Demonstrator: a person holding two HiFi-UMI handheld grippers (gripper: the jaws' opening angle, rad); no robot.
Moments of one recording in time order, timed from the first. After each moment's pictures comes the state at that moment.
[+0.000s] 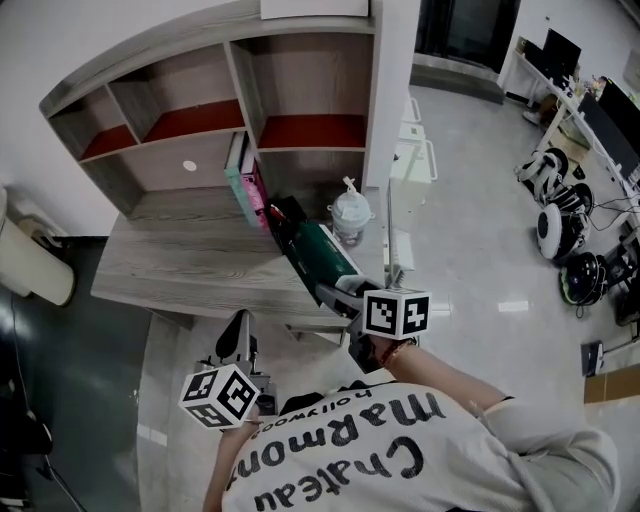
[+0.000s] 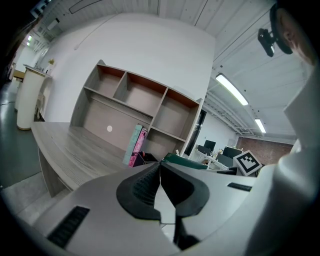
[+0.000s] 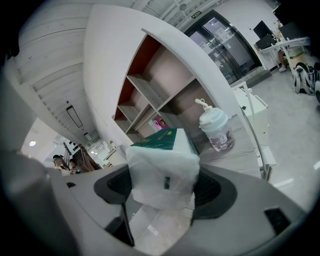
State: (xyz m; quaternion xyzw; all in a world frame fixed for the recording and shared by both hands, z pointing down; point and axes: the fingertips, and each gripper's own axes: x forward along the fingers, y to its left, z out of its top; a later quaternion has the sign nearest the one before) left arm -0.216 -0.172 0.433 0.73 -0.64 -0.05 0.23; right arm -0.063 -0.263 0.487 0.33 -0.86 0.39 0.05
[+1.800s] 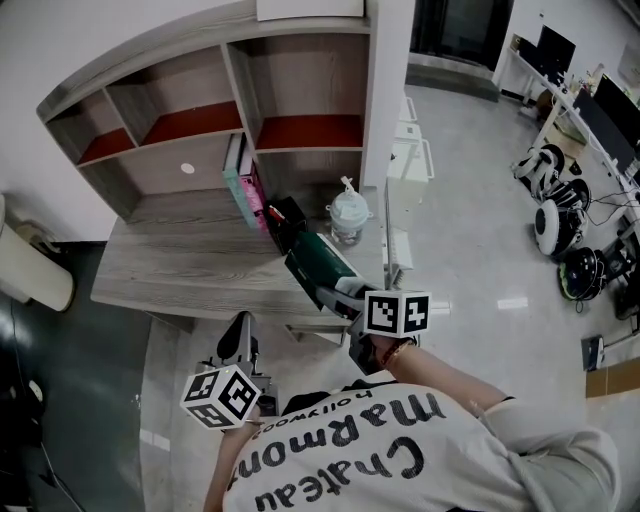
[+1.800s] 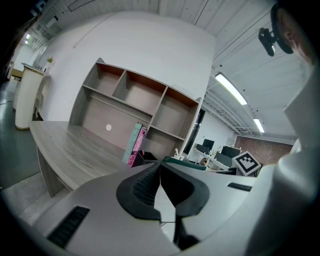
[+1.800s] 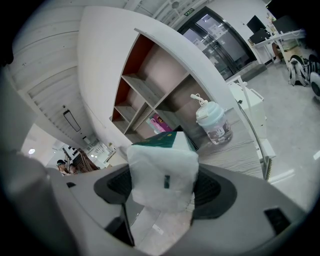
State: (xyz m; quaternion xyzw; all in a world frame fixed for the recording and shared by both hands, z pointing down) left arm -0.217 -0.171 0.436 0.73 -0.64 -0.05 0.23; right arm -0.064 -0.256 0.493 0.33 -0.85 0.42 0.05
